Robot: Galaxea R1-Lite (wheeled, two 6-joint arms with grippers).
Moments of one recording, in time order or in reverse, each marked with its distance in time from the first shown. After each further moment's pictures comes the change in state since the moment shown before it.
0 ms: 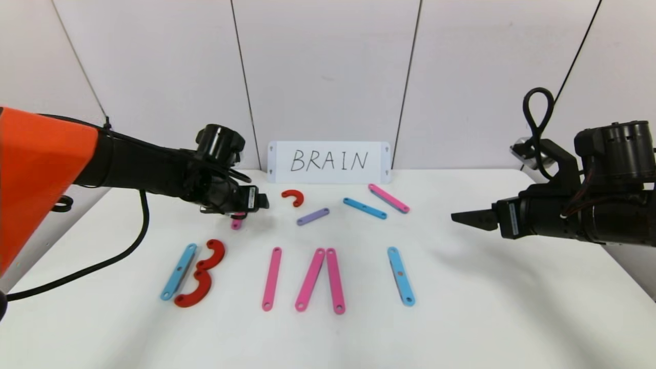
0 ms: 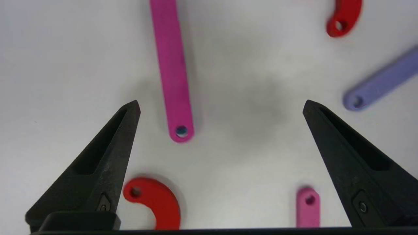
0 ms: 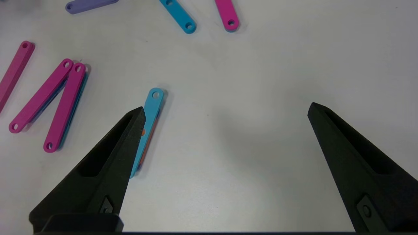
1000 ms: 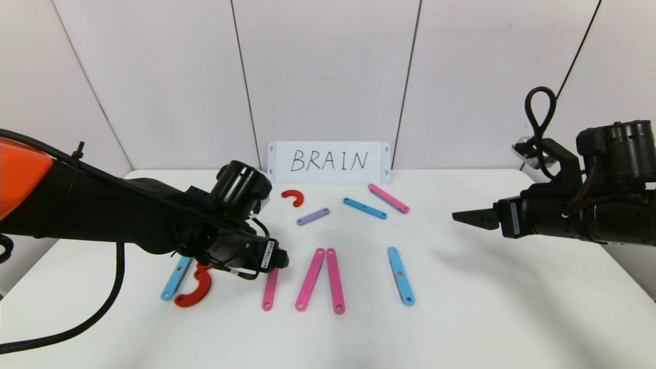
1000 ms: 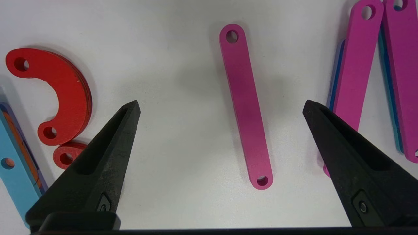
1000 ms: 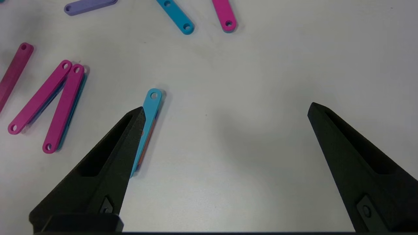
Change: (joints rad) left arm -0.213 -0.183 0.326 0.013 0.020 -0.013; right arm -0.003 -0.003 0.000 0.000 -0.002 0.000
